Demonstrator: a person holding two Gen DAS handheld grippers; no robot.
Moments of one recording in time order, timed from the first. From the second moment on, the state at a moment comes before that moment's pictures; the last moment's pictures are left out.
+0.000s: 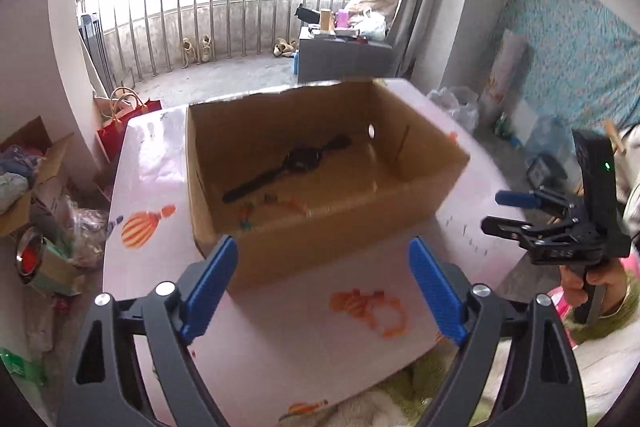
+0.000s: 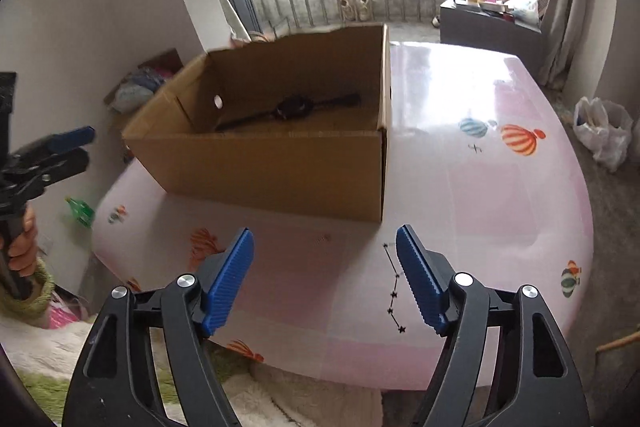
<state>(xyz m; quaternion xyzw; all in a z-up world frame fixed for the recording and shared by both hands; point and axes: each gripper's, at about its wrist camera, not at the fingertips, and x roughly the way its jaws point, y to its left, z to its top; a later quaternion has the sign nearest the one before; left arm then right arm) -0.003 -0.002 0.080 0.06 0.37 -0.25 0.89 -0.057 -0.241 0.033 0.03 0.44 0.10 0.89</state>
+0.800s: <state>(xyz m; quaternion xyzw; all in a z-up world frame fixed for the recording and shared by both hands) 0.005 -0.046 -0.050 0.11 0.50 -0.15 0.85 -0.042 -0.224 -0.035 -0.04 0.50 -0.03 0.86</state>
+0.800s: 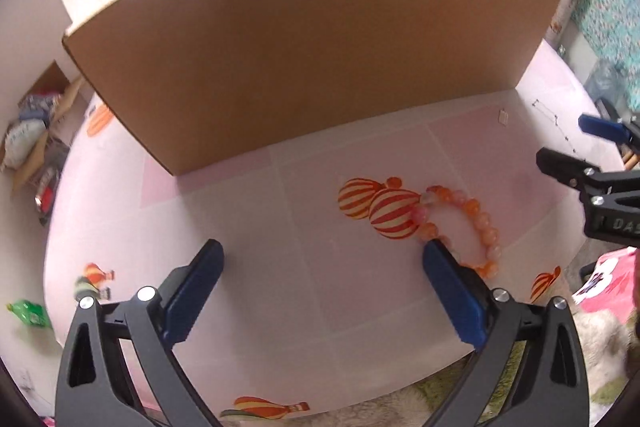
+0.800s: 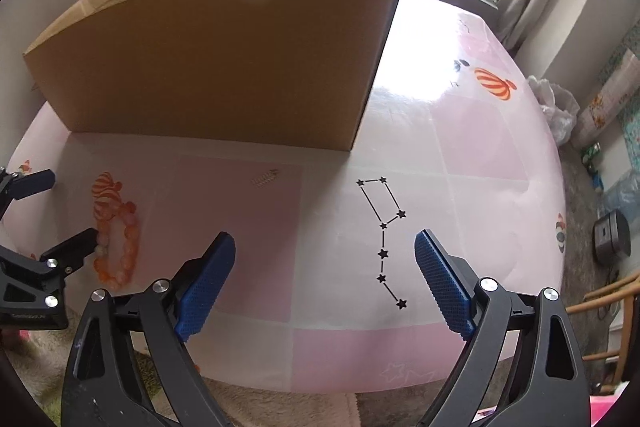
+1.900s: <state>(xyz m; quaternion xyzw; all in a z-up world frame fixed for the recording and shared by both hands) 0.010 -0.042 -0.053 0.11 0.50 -0.15 0.85 -0.034 -0.223 -0.045 0.01 0.52 -0.01 0.85</state>
